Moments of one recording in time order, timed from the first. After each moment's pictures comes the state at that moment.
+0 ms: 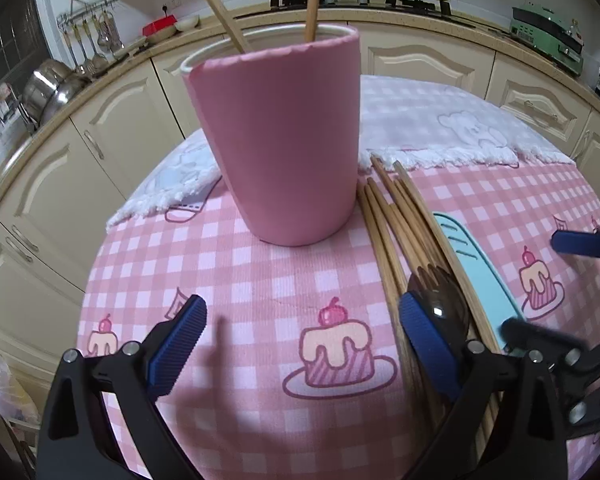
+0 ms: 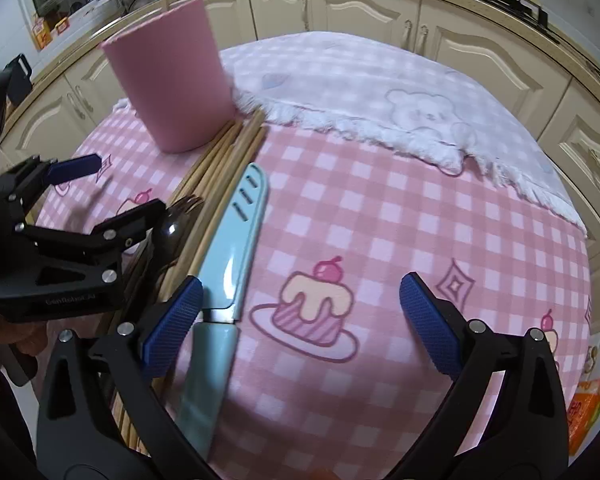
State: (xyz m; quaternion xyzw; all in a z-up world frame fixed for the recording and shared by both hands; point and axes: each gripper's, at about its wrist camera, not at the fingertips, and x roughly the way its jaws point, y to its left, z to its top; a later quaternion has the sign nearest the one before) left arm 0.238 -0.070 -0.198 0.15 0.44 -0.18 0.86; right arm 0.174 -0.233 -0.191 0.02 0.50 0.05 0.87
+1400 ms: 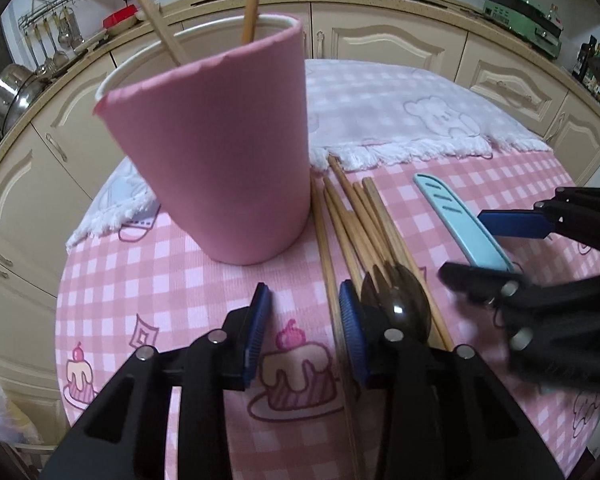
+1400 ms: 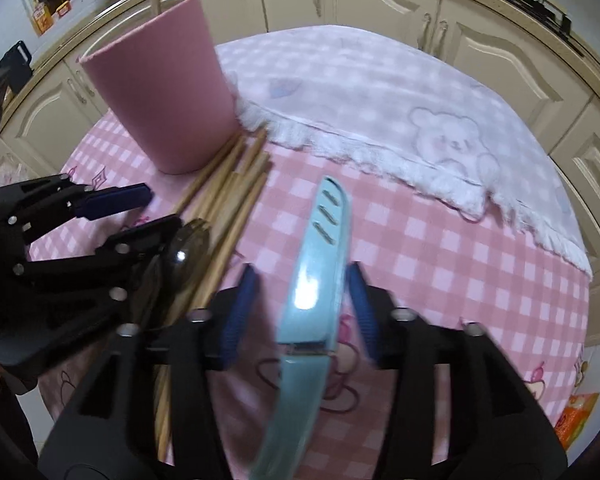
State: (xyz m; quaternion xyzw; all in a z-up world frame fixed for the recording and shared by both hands) left arm 0.252 -0.093 -0.196 0.17 0.47 -0.23 0.83; right arm 0.220 -0.230 -0.185 0.00 0.53 0.06 0.85
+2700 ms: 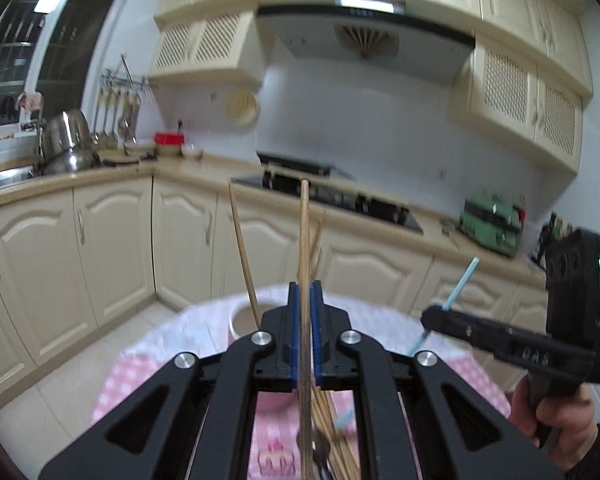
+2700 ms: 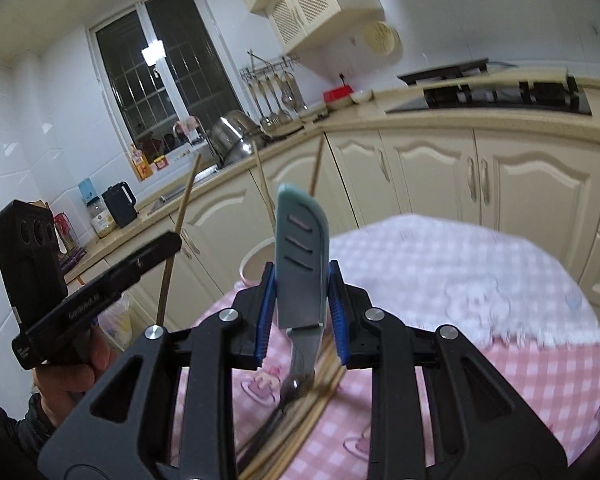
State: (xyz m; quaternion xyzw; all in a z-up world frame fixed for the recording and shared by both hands) left arm 0.198 -0.014 -0.053 -0.06 0.17 -0.26 0.95; right arm 0.174 -0.275 -0.063 0.16 0.23 0.20 0.94
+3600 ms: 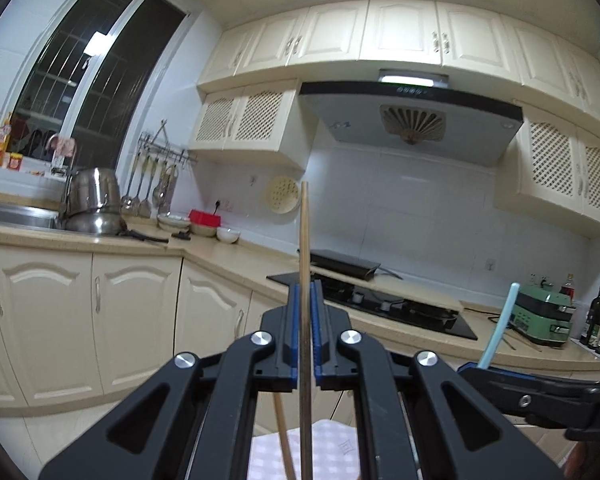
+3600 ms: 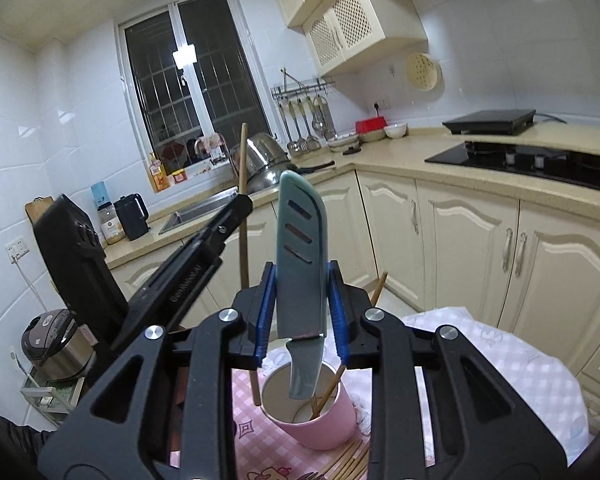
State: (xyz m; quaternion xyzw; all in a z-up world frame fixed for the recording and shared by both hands) left arm 0.312 -0.037 -0.023 -0.11 0.03 -0.17 0.98; right arm 0.267 -0.238 -0.010 0.12 0.20 0.23 0.94
